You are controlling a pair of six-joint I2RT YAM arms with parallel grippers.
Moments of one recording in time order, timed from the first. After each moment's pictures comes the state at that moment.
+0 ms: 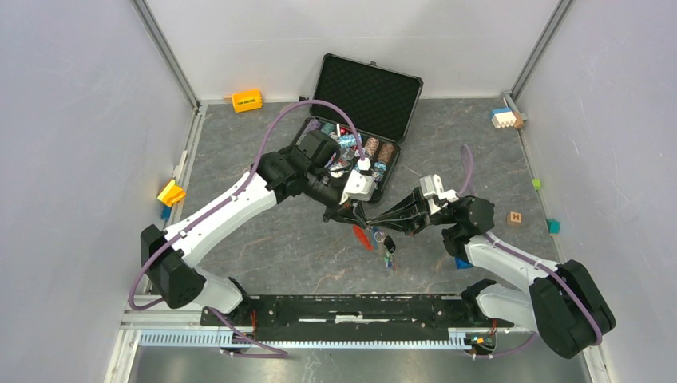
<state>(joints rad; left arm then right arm) -0.79 1.45 1.40 -0.84 0.95 0.74 0.50 1.13 0.40 1.34 -1.15 0.47</state>
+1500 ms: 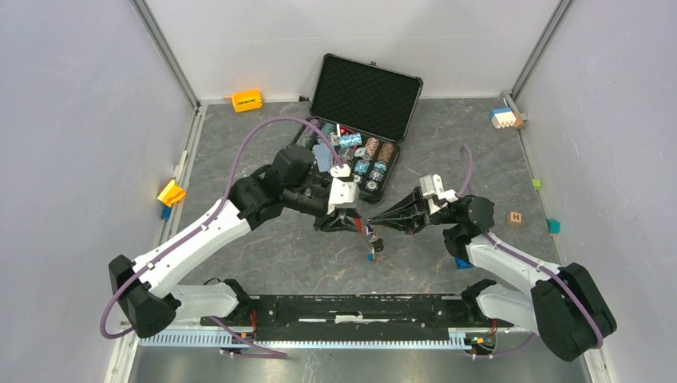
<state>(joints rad) -0.80 1.20 1.17 -0.59 0.80 0.55 0.49 1.11 0.40 1.29 -1.14 0.42</state>
